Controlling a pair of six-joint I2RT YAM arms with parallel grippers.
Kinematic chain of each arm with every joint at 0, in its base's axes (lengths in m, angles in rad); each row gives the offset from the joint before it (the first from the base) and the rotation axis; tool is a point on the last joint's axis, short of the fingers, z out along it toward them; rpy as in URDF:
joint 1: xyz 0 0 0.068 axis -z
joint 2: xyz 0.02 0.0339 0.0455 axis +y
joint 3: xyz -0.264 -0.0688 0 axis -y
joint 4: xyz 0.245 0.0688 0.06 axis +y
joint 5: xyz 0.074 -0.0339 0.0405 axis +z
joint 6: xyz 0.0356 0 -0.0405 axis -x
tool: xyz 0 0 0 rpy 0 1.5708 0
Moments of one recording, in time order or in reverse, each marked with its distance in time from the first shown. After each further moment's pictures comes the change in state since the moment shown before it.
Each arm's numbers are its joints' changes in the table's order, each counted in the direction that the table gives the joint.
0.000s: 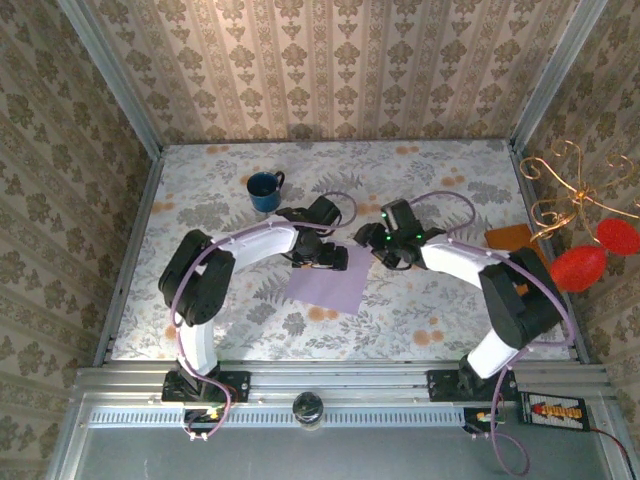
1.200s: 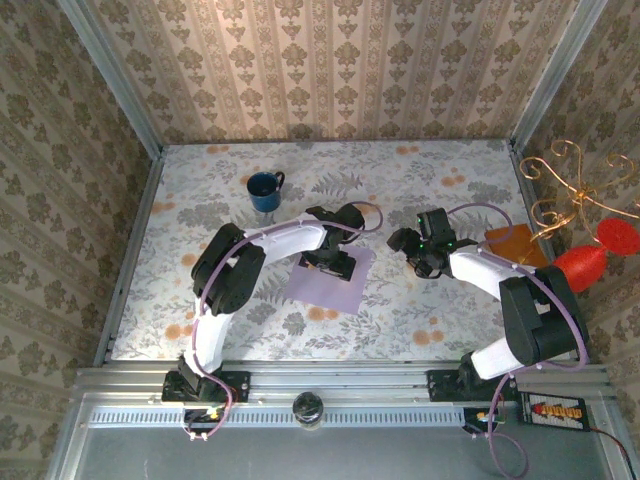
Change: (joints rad) left arm 0.082 0.185 0.202 0.201 0.165 -0.070; right arm 0.172 -0.111 -0.154 0.044 -0.041 0.096
